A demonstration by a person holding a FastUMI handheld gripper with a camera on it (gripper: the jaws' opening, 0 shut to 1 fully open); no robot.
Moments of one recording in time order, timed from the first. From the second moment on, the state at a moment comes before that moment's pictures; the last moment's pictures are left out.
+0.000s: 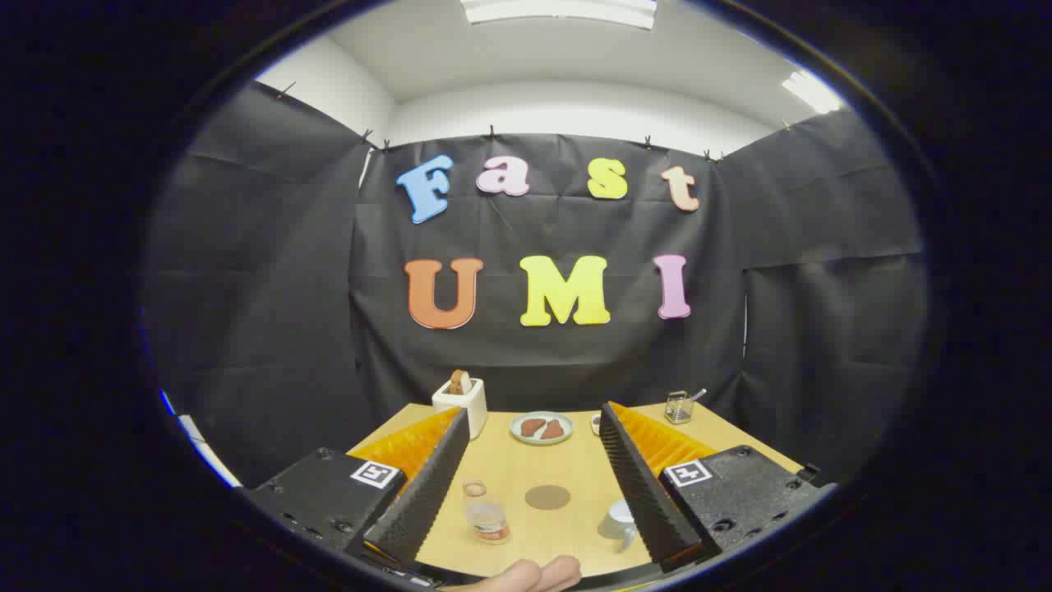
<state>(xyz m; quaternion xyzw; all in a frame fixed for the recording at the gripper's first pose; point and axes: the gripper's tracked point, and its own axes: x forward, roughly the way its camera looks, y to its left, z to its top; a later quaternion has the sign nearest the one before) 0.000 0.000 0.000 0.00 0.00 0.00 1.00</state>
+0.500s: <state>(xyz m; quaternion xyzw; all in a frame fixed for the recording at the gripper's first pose) 0.002 -0.003 -0.014 0.00 0.00 0.00 1.00</state>
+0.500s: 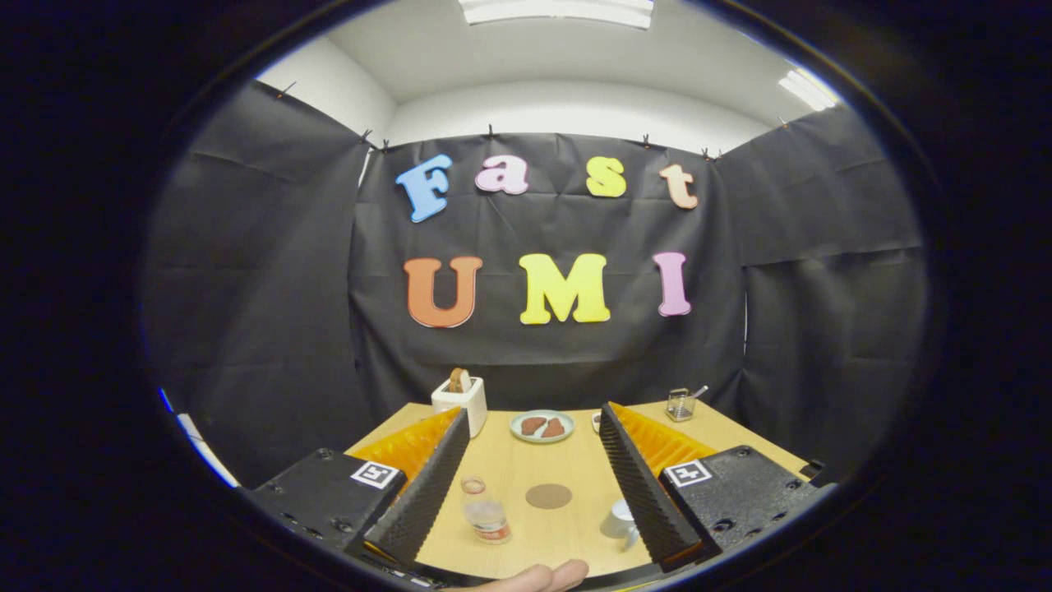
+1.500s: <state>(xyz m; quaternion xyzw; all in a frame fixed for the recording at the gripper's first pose) 0.022 0.008 -0.060 0.00 0.00 0.01 1.00</state>
